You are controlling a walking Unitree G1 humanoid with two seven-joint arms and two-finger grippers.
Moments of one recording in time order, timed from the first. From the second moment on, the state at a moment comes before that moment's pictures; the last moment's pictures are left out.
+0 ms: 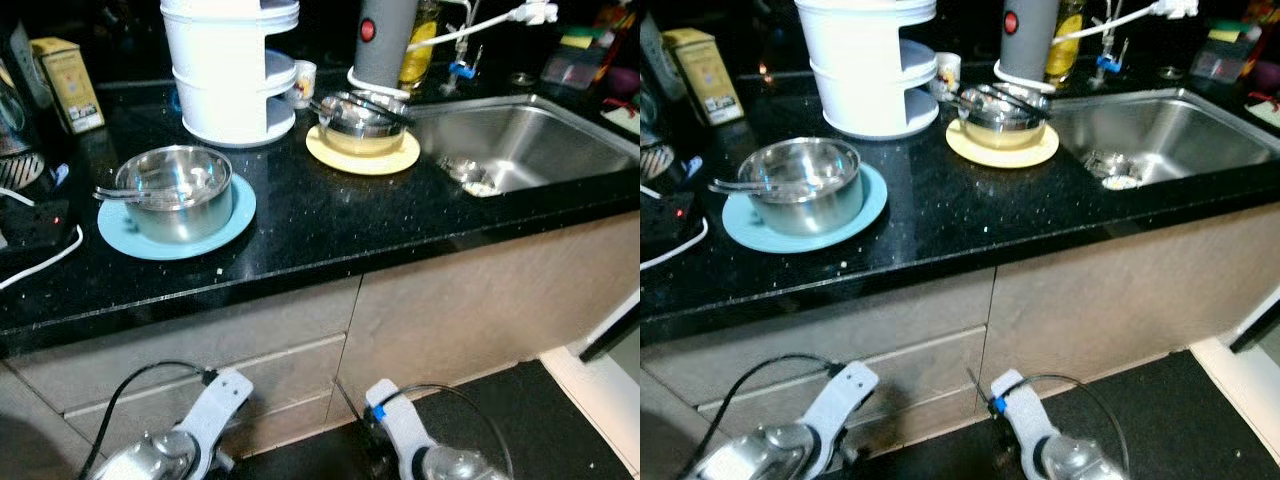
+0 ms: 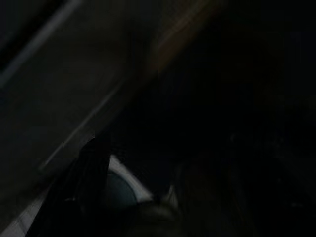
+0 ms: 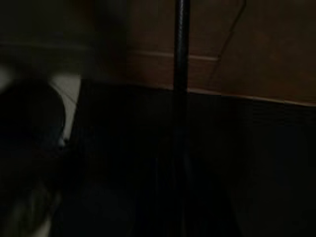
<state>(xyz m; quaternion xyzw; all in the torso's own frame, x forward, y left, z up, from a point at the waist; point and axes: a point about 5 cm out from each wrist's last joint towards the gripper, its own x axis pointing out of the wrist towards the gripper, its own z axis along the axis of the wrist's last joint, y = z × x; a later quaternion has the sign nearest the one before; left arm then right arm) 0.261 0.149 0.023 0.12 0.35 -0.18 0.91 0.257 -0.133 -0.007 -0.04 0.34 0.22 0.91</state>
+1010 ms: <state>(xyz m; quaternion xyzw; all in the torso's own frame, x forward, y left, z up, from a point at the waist) 0.254 0.163 -0.022 0.11 0.34 -0.09 0.93 0.254 -0.131 -0.034 0.04 0.33 0.14 0.93</state>
